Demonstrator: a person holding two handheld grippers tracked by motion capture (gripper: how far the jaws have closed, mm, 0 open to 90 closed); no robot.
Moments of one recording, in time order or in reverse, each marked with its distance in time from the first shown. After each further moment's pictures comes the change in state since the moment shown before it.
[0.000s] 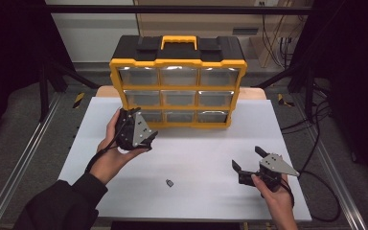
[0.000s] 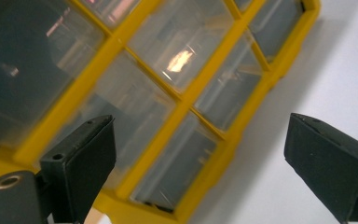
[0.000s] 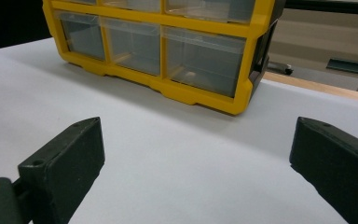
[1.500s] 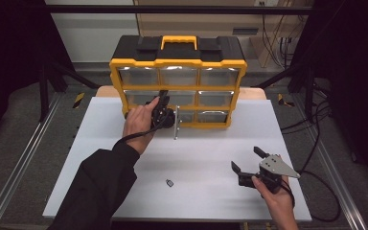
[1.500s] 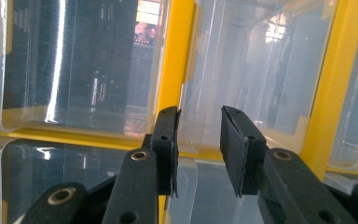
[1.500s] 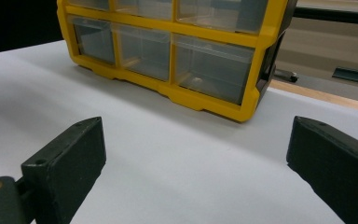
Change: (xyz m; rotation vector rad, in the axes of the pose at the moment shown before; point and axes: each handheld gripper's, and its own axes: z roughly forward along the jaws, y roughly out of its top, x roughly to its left) left arm -0.021 0.032 0.093 0.072 0.406 0.608; right arm 0.004 0.003 -0.005 -0.021 0.024 -0.024
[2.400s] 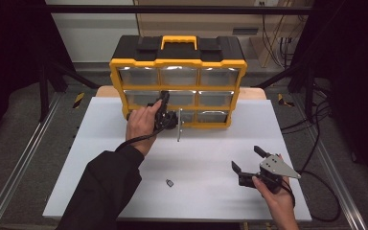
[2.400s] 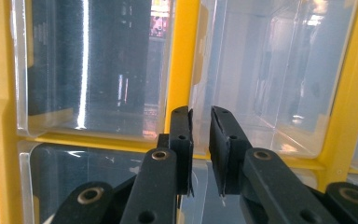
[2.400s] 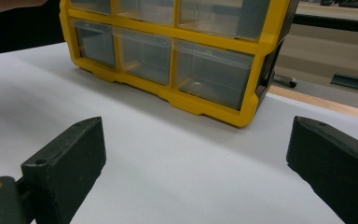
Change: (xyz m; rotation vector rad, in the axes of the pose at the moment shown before) left arm -0.009 0.005 -0.001 0.027 0.095 0.049; right arm 0.000 0.002 -0.001 -0.014 0.000 -0.018
